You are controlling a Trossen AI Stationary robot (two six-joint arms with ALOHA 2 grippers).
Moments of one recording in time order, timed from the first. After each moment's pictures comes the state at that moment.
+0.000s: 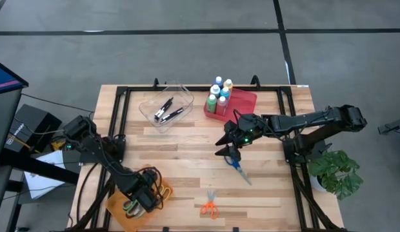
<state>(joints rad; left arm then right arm) -0.77 1.65 1.05 -0.89 0.00 -1.74 0.05 1.30 0.91 -0.11 -0.21 0.53</state>
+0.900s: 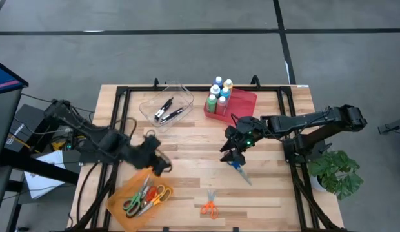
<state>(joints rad) -0.53 1.17 1.05 -0.73 -0.34 -1.39 0.06 1.30 0.91 -0.19 -0.31 0.52</state>
